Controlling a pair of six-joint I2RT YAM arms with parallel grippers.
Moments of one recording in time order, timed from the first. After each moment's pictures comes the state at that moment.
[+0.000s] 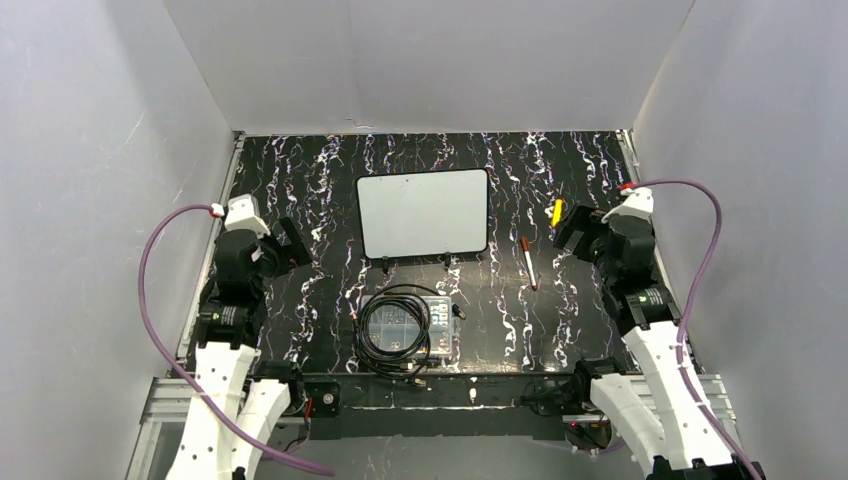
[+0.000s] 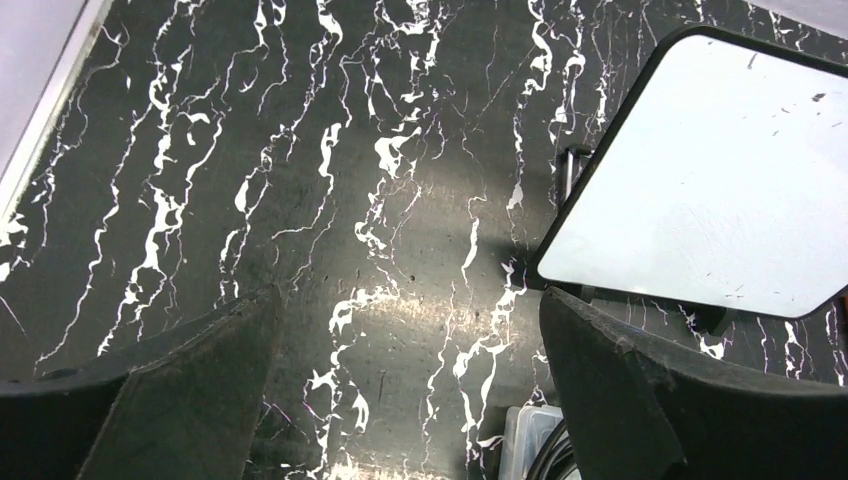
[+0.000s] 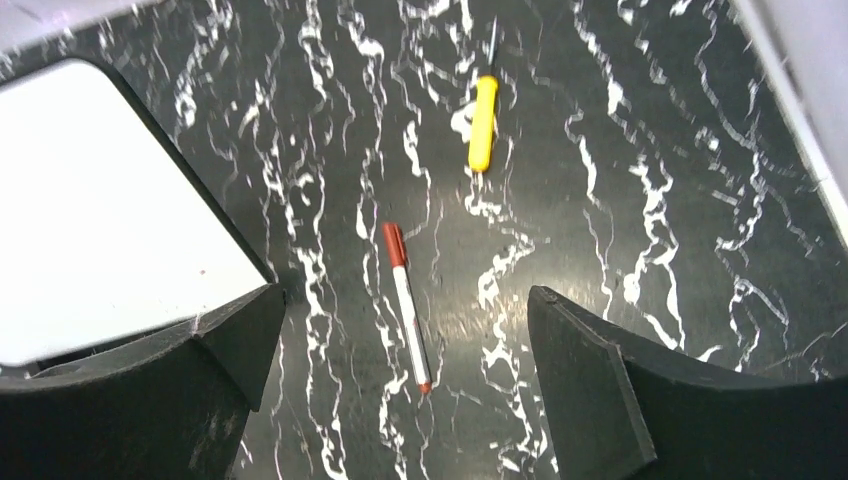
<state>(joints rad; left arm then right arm) -0.06 0.61 0.77 -0.58 -0.12 -0.29 0.17 0.69 0.72 -0.38 0.16 0.34</state>
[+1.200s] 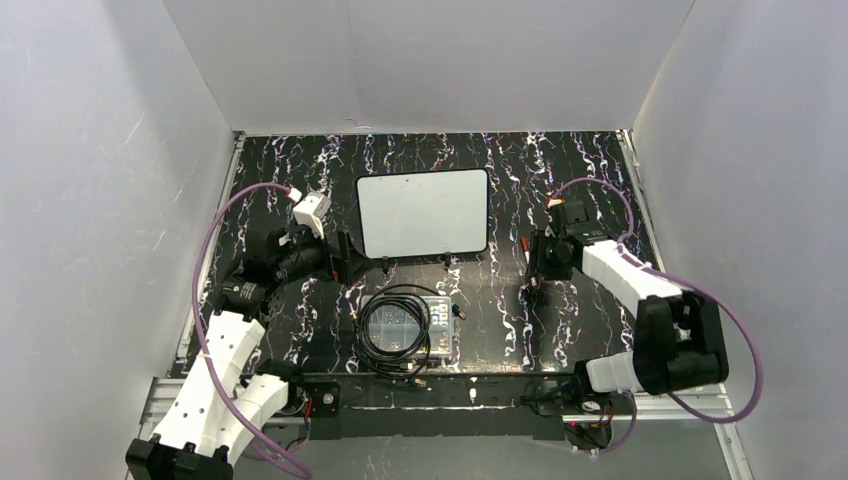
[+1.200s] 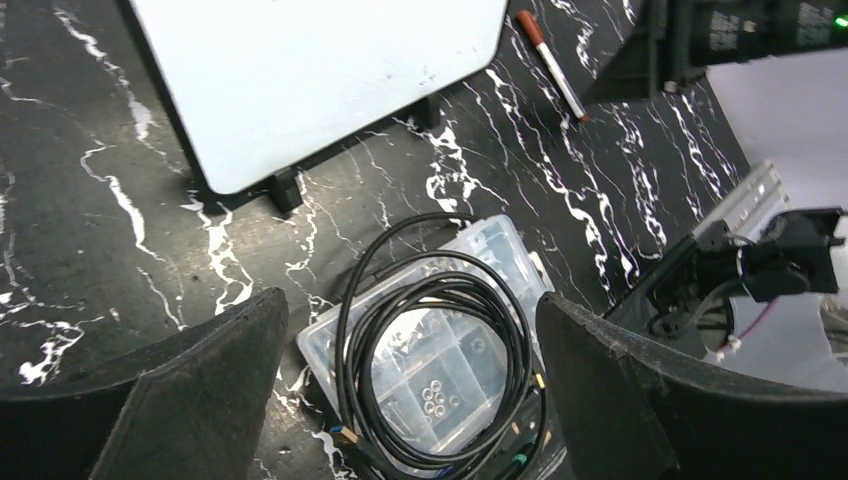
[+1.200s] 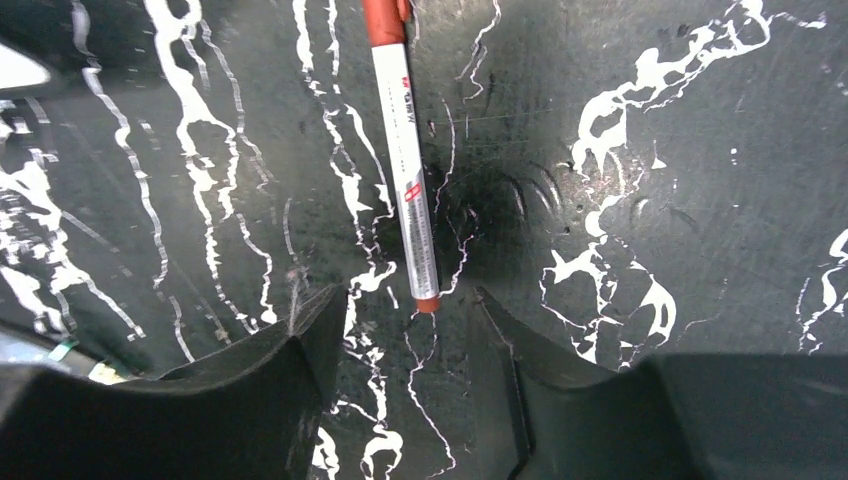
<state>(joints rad) -0.21 0.79 0.77 -0.50 0.52 -0.23 0.21 1.32 0.76 -0.51 -0.09 0.29</state>
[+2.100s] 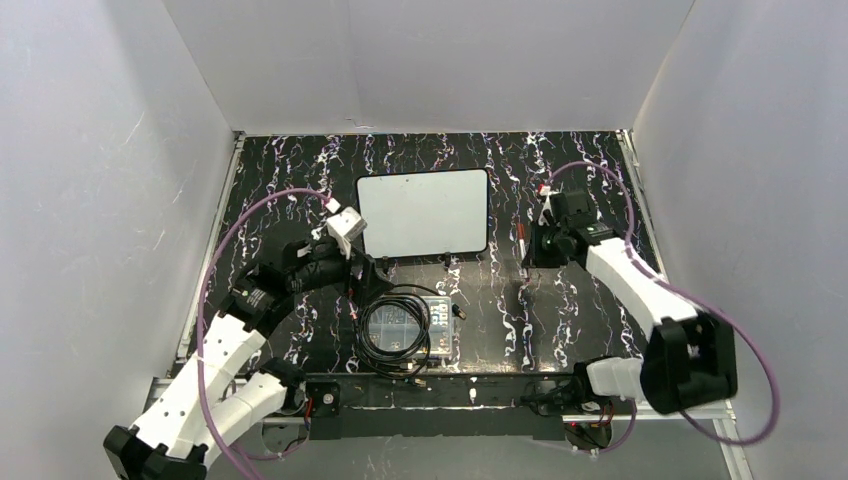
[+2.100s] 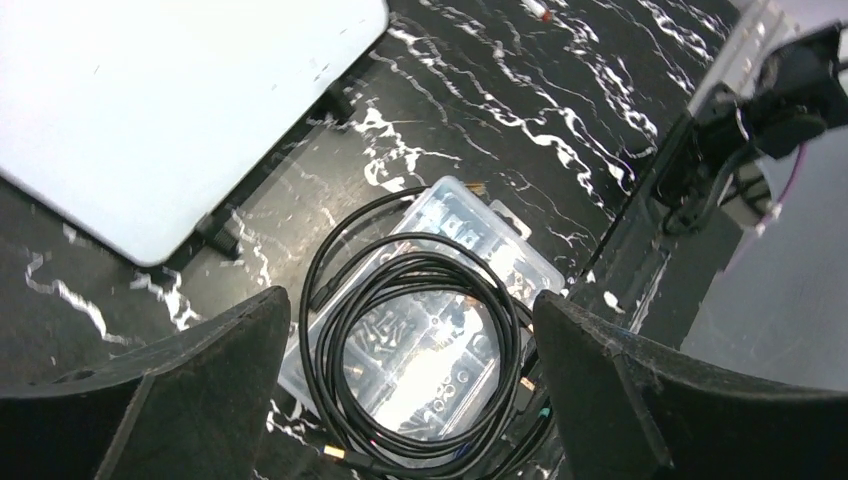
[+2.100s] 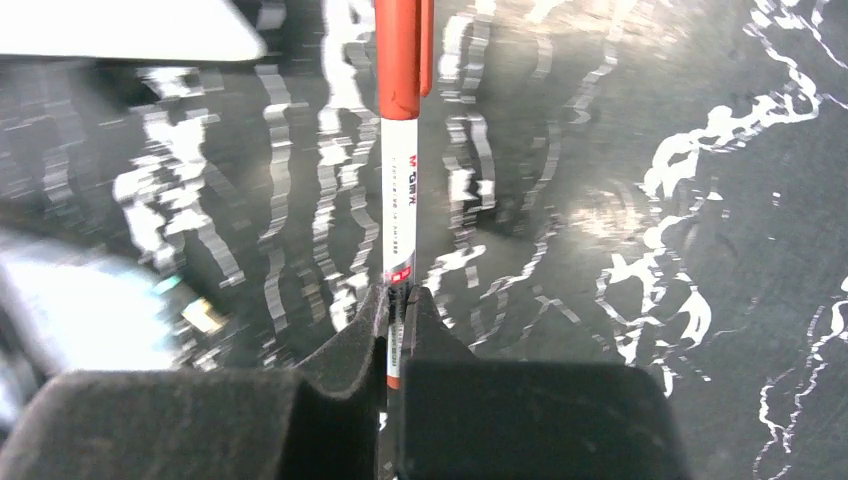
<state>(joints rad) -0.44 0.78 0.78 -0.50 0.51 -0.06 0.27 1.34 0.86 -0.57 -0.12 0.25</state>
